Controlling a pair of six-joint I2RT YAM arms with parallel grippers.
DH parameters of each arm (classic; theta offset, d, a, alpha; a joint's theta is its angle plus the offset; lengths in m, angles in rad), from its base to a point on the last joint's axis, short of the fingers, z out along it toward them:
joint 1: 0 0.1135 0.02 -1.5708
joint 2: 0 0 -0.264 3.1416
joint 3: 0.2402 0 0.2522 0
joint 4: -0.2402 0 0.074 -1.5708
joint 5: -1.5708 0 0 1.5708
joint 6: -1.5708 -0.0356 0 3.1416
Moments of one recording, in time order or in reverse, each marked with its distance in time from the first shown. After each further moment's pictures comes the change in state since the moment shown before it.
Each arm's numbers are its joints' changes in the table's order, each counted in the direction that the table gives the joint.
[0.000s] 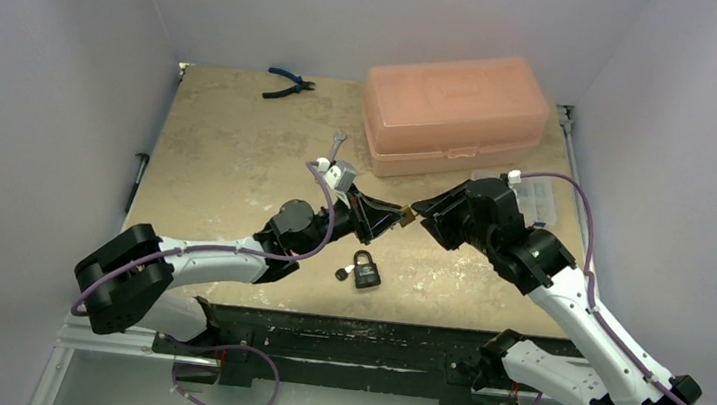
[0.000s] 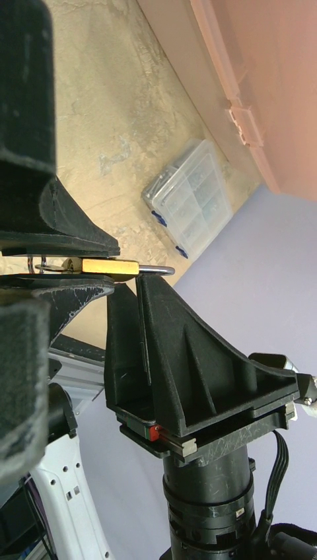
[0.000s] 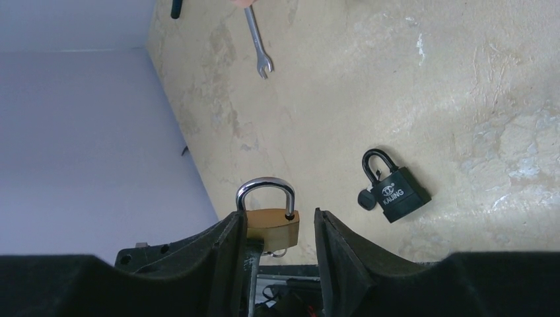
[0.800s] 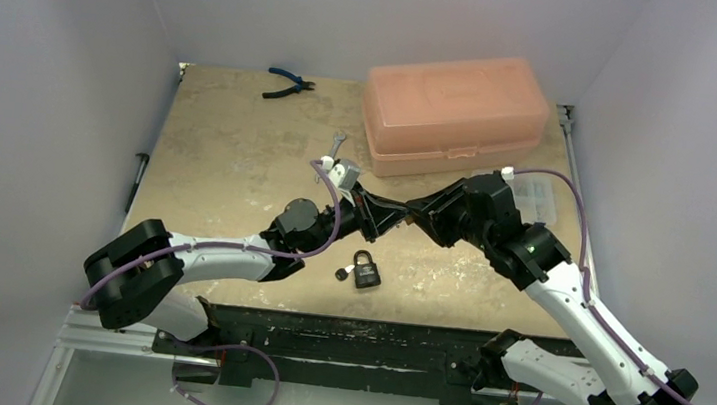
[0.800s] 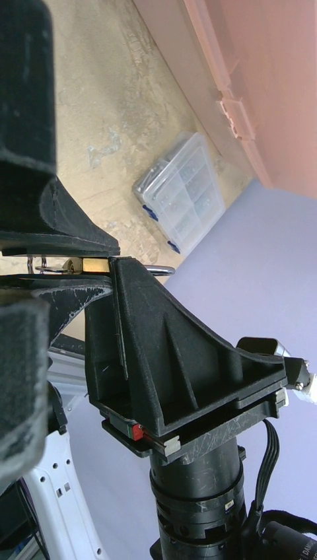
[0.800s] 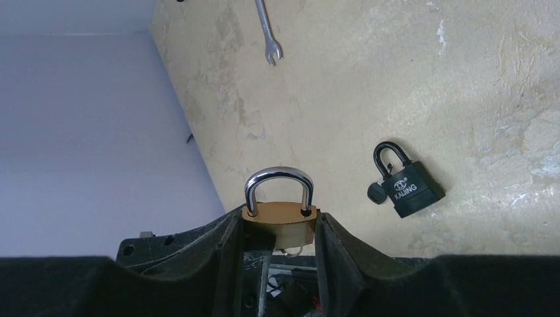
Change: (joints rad) left arm -0.002 0.048 0.028 0.040 0.010 0.009; right arm 0.000 0.027 0.006 0.033 0.062 0.003
